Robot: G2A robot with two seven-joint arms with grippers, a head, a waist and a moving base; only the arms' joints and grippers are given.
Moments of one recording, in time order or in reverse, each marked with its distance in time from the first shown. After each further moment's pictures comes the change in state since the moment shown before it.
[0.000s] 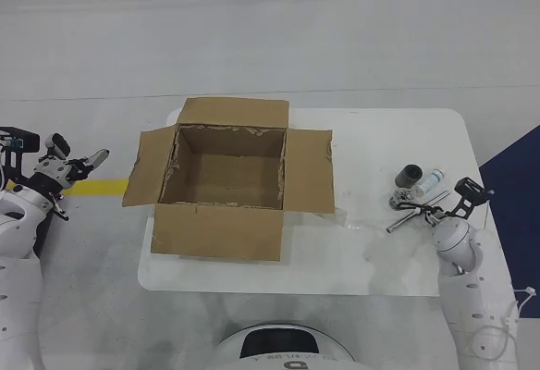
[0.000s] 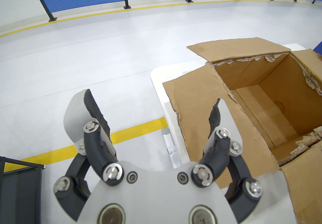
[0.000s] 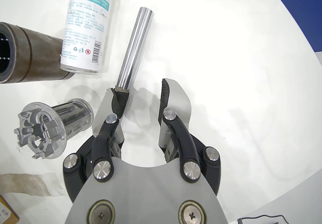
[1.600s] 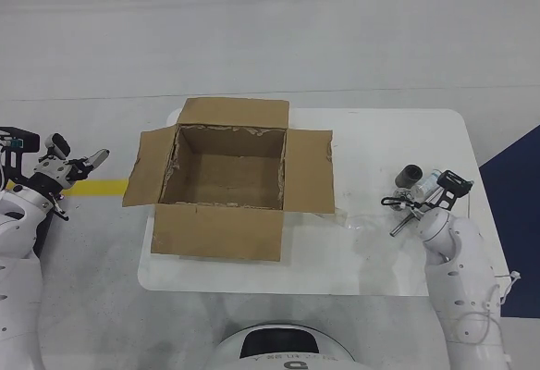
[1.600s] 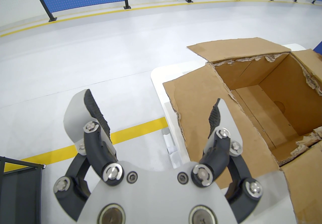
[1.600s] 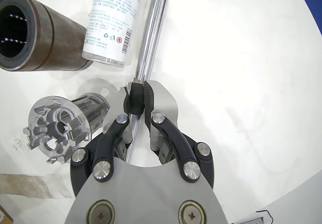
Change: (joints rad) left arm 0.000 0.000 0.000 0.000 0.000 0.000 0.000; right arm 0.081 -0.013 -0.085 0.059 -0.105 0.029 0.072
